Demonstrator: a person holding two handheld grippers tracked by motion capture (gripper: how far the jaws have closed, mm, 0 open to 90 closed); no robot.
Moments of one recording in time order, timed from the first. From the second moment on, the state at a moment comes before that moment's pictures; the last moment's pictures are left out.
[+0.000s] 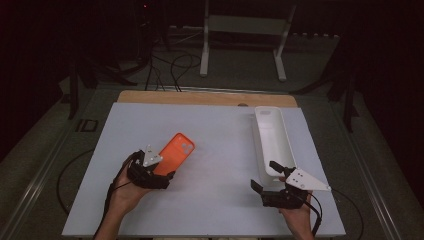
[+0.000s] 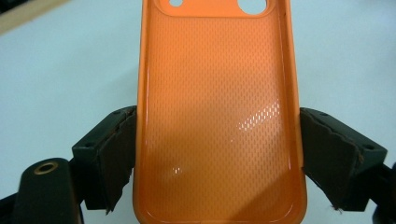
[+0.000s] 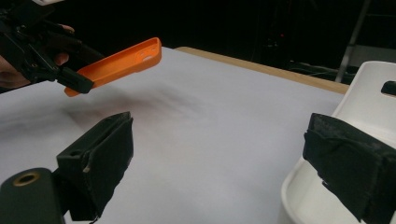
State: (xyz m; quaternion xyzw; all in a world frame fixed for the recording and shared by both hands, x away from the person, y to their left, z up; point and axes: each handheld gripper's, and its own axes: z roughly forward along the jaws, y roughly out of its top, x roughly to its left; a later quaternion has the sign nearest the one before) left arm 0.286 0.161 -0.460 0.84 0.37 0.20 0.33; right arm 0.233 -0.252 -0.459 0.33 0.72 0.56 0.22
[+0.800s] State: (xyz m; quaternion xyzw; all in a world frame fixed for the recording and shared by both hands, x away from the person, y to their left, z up) left arm 0.285 0.135 -0.443 0.83 0.33 0.23 0.38; right arm 0.264 -0.248 -0.446 0.34 0.73 0.57 0.18
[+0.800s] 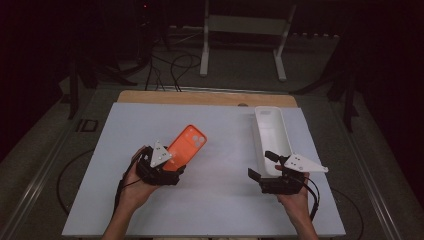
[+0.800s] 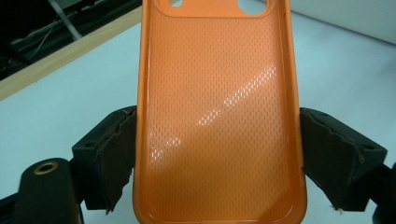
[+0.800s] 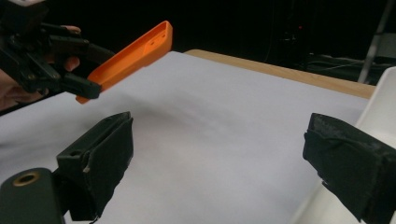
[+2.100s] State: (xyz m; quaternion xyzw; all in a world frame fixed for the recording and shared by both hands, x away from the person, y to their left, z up) left arm 0.283 0.083 -0.434 0.84 0.26 0.23 0.41; right arm 0.308 -0.185 -0.430 0.34 0.75 0.57 0.08
